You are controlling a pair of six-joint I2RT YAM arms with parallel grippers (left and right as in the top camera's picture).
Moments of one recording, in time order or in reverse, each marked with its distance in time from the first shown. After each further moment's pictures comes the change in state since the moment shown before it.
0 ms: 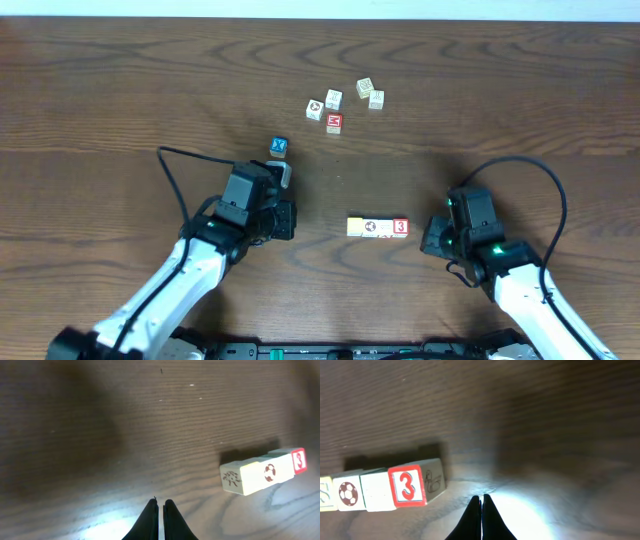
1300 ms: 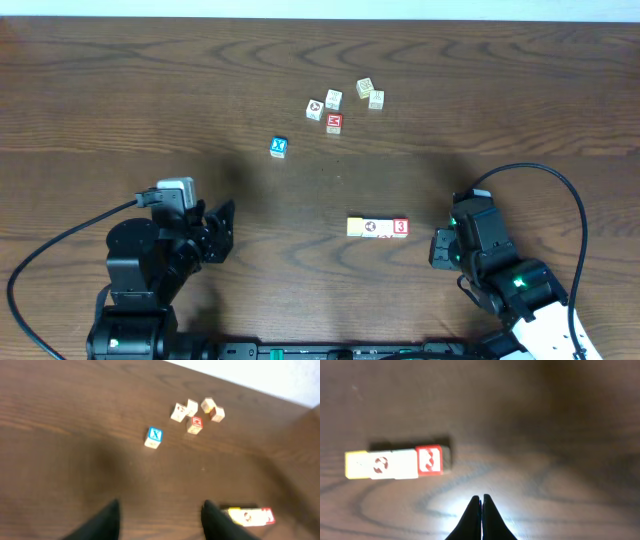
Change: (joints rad) left arm 0.380 -0.780 -0.002 -0.359 0.004 0.093; right arm 0.122 -0.256 0.118 -0.294 0.184 -0.040
